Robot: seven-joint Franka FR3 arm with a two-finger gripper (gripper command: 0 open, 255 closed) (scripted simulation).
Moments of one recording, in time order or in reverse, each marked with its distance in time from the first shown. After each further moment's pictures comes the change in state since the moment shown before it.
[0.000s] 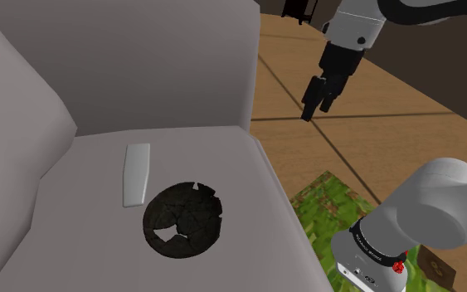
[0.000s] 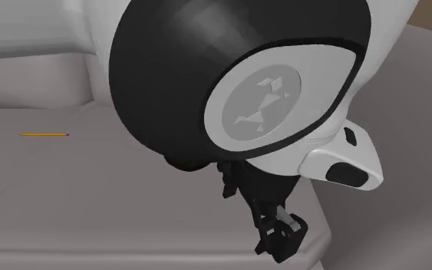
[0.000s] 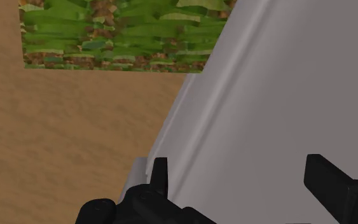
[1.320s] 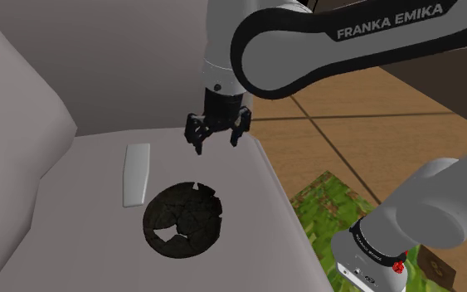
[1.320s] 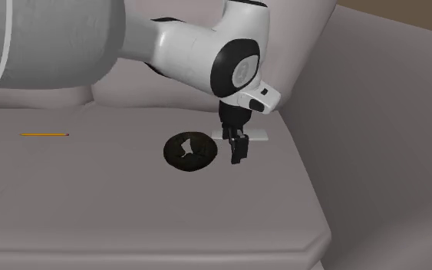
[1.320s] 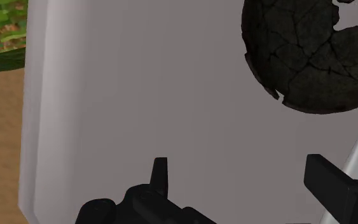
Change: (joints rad) arm -0.009 0.562 0.473 0.250 0.020 0.396 0.682
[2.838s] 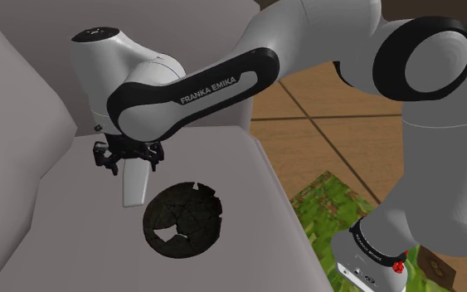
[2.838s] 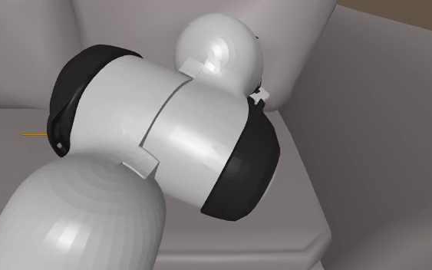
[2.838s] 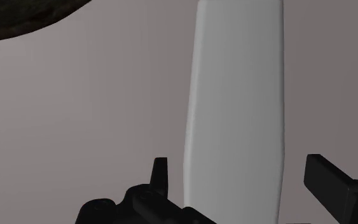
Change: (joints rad) arm 0.274 0.817 -0.024 0.684 -0.525 0.009 0.637
